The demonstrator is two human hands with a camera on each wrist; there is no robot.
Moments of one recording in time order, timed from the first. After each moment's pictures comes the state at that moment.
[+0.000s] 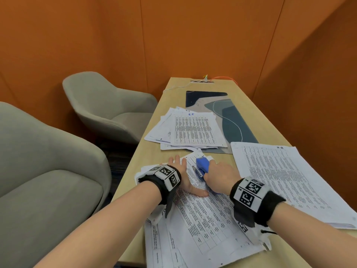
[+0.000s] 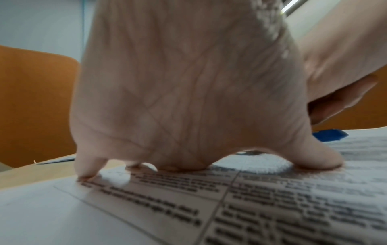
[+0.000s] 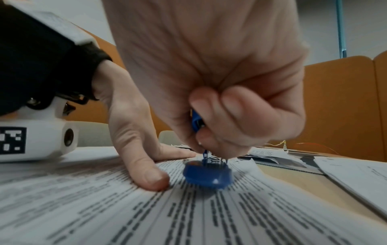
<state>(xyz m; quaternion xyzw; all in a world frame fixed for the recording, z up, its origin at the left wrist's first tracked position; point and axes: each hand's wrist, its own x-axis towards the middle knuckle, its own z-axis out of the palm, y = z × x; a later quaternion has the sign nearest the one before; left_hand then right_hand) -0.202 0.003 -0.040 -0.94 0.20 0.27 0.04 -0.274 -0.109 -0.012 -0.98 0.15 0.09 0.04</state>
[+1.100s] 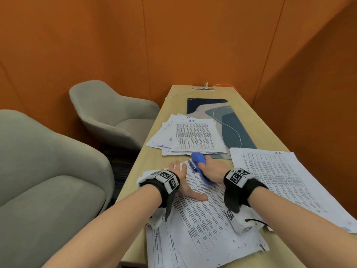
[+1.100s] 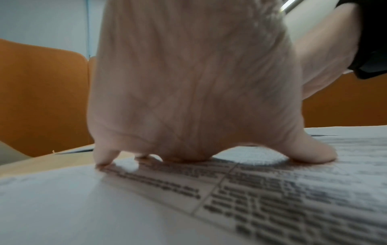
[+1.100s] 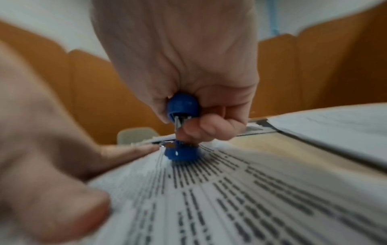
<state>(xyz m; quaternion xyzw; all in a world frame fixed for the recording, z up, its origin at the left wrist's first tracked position) -0.210 0.008 -0.036 -0.95 0.20 0.25 0.02 -0.240 -0.131 -0.014 -0.98 0.10 0.10 0.16</state>
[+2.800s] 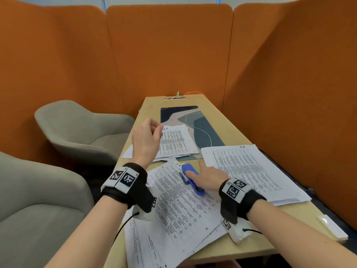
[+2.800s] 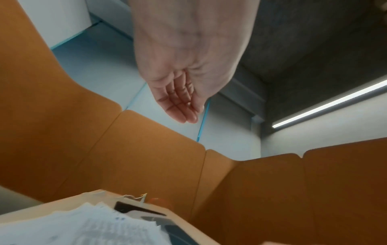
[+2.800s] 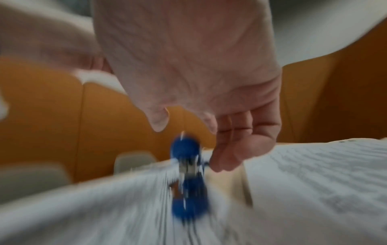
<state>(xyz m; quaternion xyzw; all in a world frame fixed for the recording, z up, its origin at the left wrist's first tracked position) -0.229 -0.001 0.067 -0.83 0.21 -0.25 -0.46 -0.316 -0.154 -0.003 -0.97 0.17 0.07 0.18</state>
